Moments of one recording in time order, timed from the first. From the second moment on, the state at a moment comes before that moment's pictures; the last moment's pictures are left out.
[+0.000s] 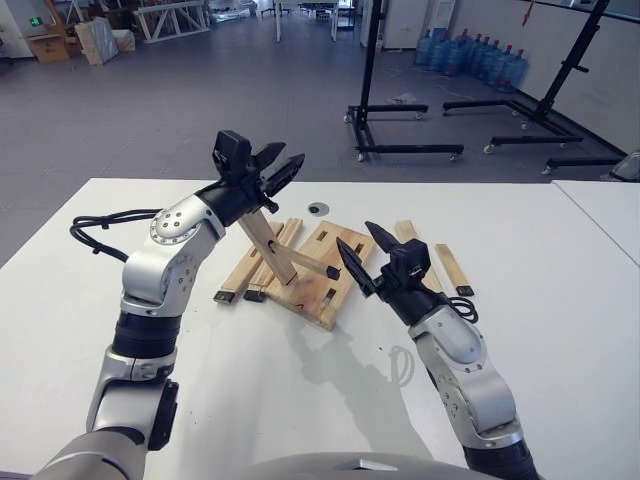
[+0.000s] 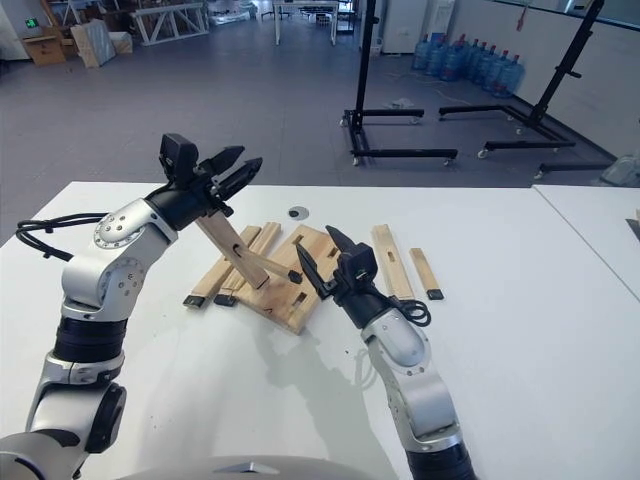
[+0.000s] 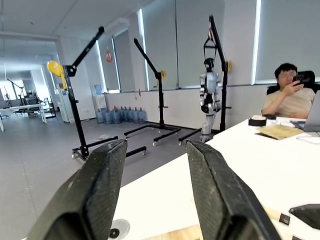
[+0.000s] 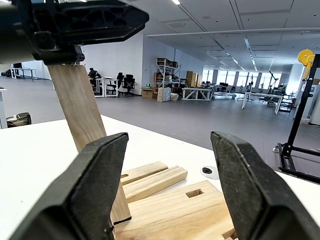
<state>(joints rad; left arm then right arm) -0.53 0.32 -0.02 -0.15 -0.50 0.47 -0.45 0.05 -0.16 0.19 -0.48 0.17 0.19 0.29</state>
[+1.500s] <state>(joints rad) -0.22 0.51 0.05 -0.01 -0.41 0.66 -0.46 -0.13 -0.23 -0.13 -0.28 0.17 0.12 0.20</state>
